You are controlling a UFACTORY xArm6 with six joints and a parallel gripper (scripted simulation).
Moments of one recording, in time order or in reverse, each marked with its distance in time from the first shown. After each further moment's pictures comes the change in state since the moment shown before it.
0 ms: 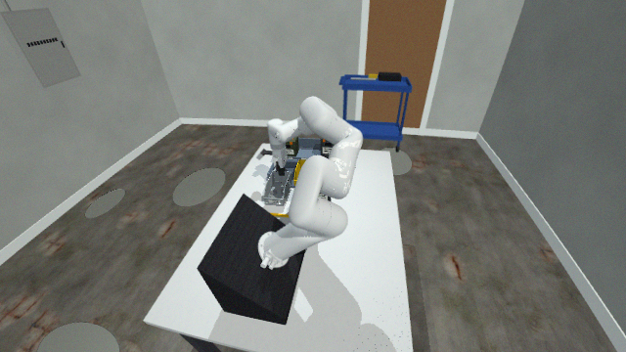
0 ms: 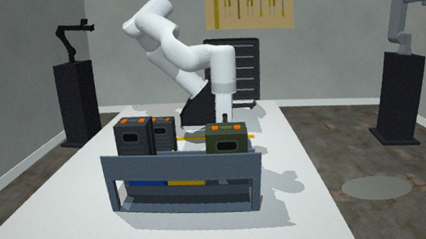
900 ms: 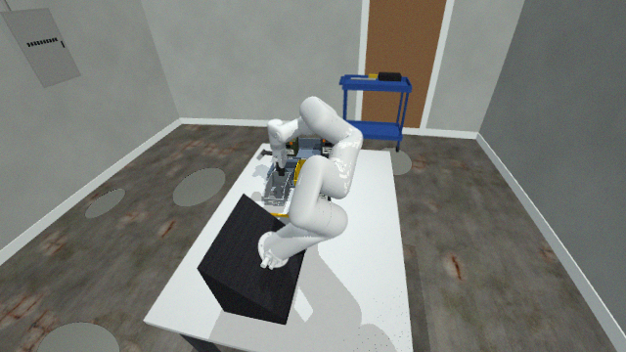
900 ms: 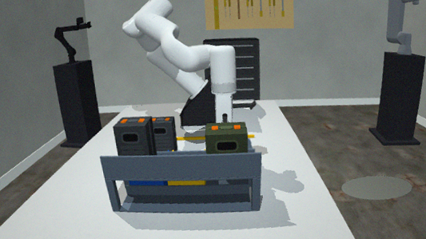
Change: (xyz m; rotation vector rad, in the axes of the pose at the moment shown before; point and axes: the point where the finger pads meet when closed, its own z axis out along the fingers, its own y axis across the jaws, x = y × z) arm 0.000 -0.002 0.001 0.001 0.000 0.000
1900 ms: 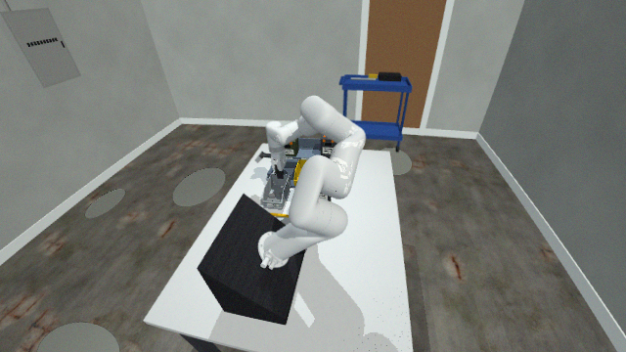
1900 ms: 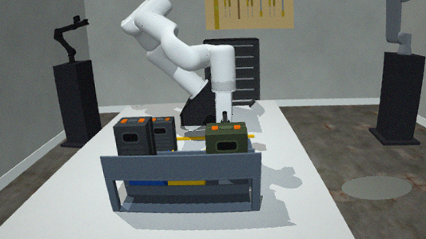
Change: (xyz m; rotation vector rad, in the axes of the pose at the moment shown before) arm 0.000 -0.023 0.000 0.000 0.000 0.000
